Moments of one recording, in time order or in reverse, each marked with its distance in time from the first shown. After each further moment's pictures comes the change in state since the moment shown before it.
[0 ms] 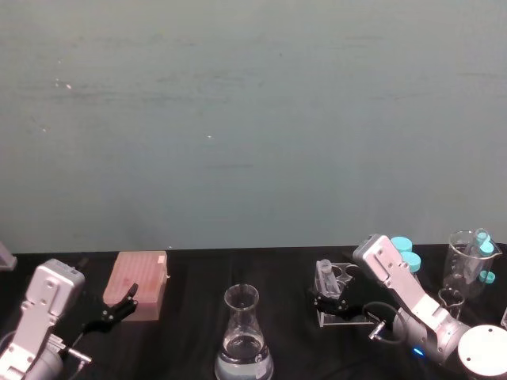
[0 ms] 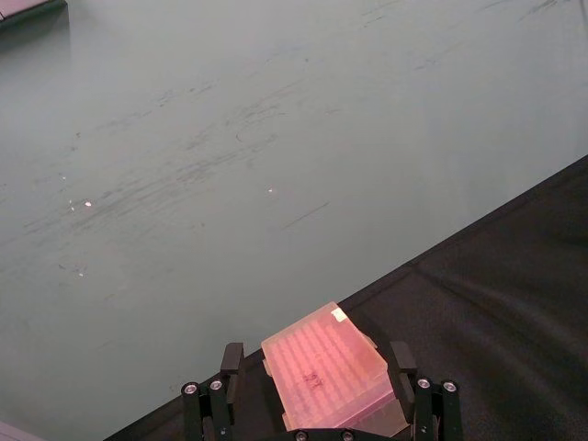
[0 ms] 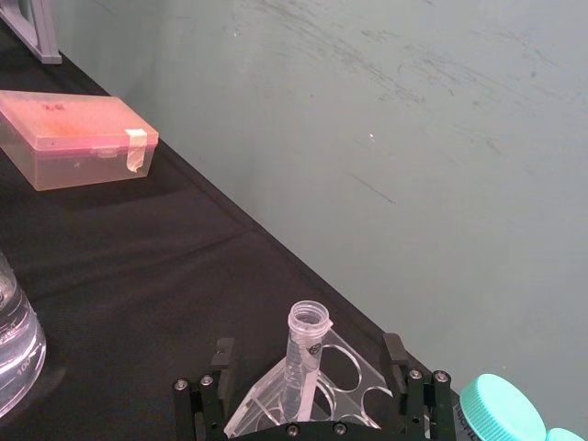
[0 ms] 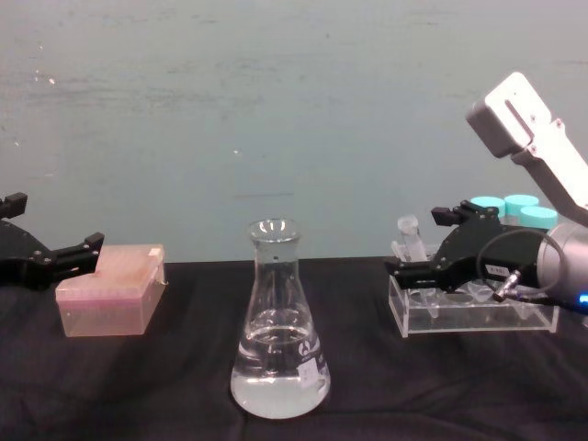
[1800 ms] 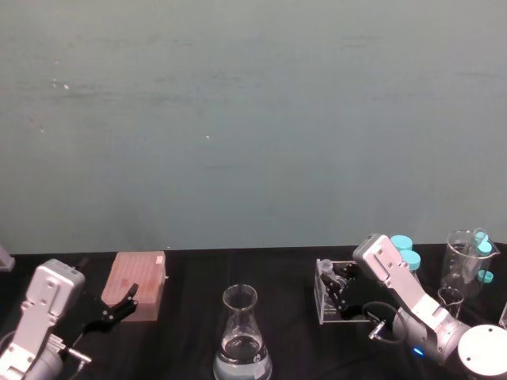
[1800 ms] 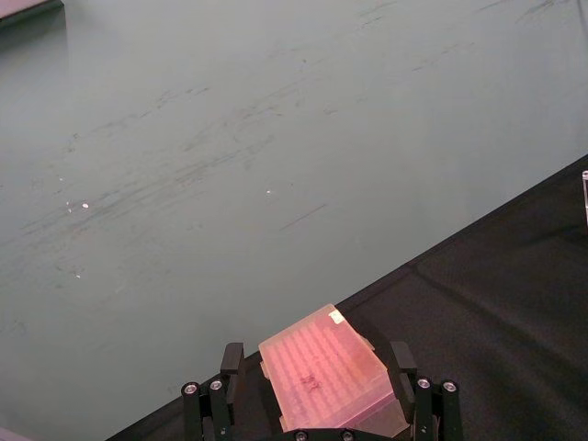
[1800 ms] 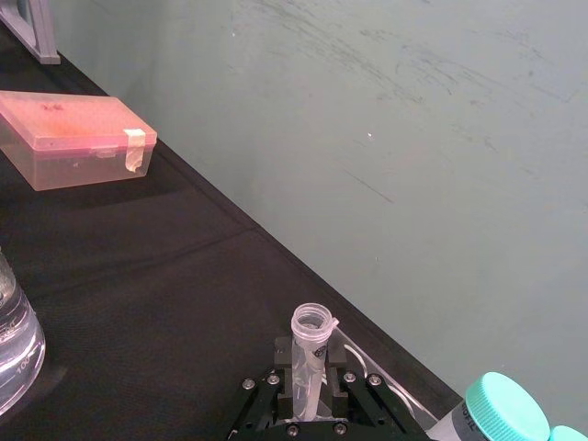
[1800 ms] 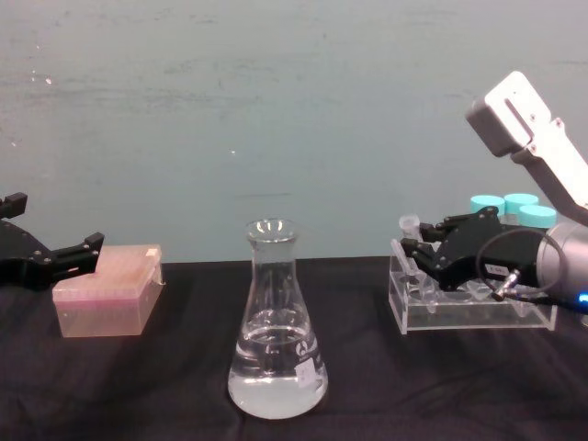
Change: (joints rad) left arm 0.000 0.000 0.000 0.000 0.000 0.000 0.000; right arm 0.002 0.002 -0.004 -0.002 0.006 0.001 -0.001
